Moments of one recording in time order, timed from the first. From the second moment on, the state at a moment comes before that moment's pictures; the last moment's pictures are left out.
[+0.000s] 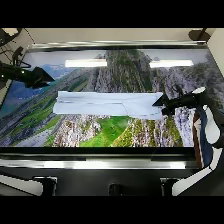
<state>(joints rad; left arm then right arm) 0.22 -1.70 1.90 0.92 -1.50 -1.44 -0.30 -1.91 1.48 -0.80 1.30 1.44</state>
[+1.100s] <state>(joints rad) -0.52 -2.00 1.76 0.70 -1.20 -1.45 0.01 -1.04 1.48 -1.18 1.56 1.78</state>
